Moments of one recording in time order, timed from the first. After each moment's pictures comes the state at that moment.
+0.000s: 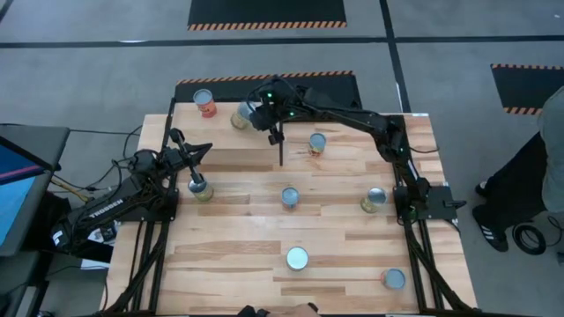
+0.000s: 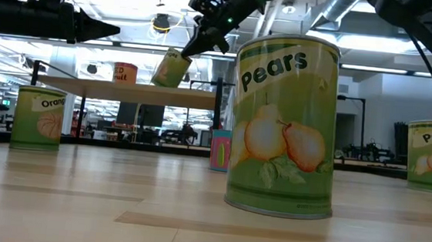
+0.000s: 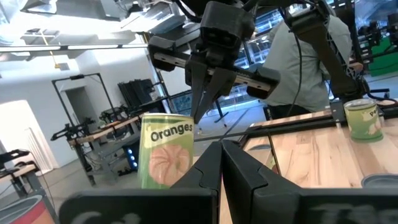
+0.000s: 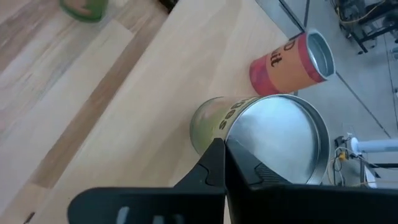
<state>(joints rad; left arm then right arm) 0.65 0.20 0.07 0.33 0.20 0.29 -0.38 2.19 2.27 -0.72 -0.09 -0.94</state>
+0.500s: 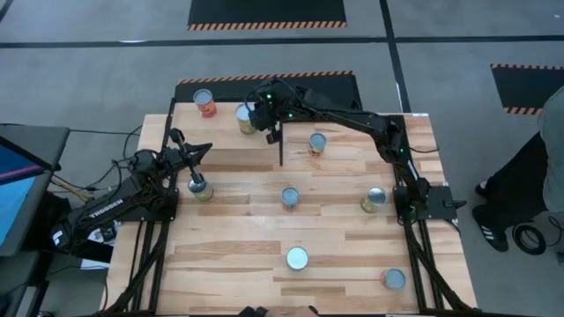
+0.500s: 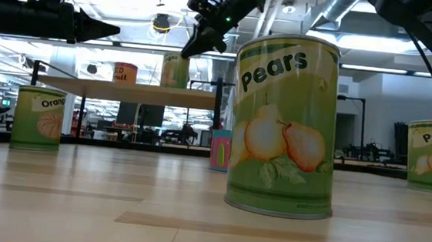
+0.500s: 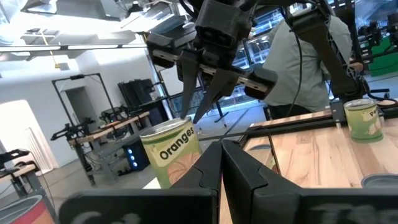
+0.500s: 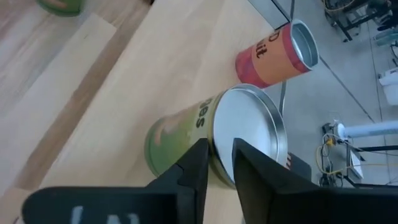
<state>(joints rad) 0.65 0.20 0.07 0.33 0.20 0.28 -0.37 2.19 2.27 -0.70 -0.02 -0.91</state>
